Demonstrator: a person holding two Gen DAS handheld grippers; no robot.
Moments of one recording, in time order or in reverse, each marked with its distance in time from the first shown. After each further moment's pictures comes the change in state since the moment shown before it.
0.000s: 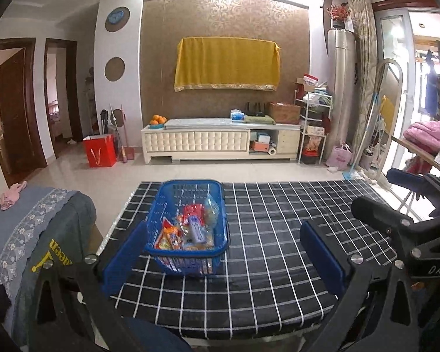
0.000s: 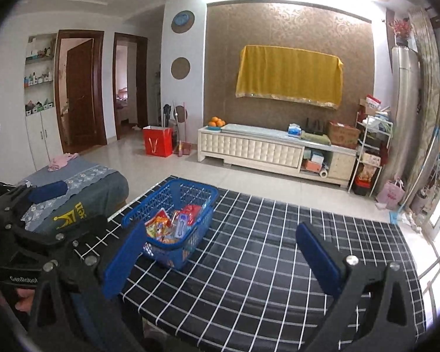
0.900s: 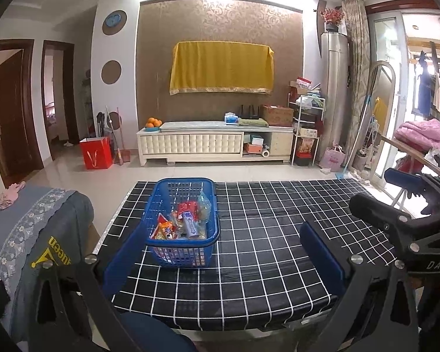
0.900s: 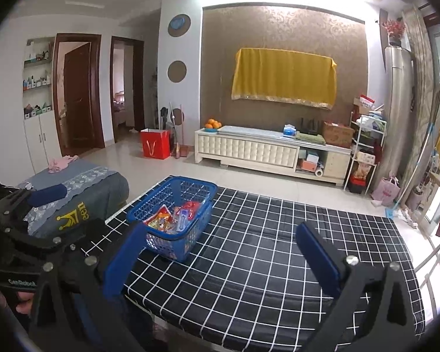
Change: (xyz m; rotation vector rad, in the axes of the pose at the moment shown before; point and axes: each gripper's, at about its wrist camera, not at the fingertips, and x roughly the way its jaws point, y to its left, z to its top) left arm -0.032 -0.013 -0.011 0.001 -0.026 -0.019; right arm -0.043 0.005 -0.017 0.008 -0.022 -0.018
